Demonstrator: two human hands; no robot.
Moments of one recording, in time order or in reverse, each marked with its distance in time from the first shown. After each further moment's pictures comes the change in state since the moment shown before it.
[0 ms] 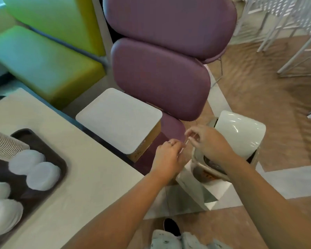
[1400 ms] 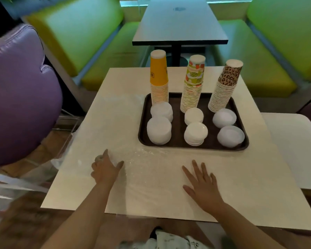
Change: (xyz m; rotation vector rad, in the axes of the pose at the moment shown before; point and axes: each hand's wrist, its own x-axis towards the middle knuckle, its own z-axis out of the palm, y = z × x) left_hand -0.548 -0.166 -0.195 0.009 0.721 -1.808; right_hand -0.134 -0.279 0.315 -0.547 -0.678 -0.805
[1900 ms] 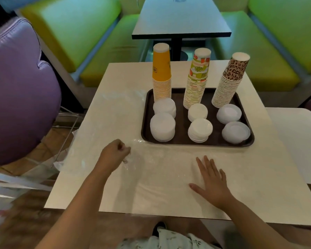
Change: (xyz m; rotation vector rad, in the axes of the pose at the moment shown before) left_hand -0.008 0.039 -0.055 -0.314 -0.206 0.285; right_hand -0.005 0.001 -0.019 0.142 -0.044 0.075
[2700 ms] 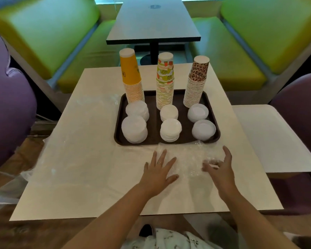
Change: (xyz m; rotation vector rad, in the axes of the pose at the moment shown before) left_hand -0.052 0.059 0.180 0.676 -0.486 0.479; right_hand -0.030 0.064 -0.050 1.201 0.563 0.313
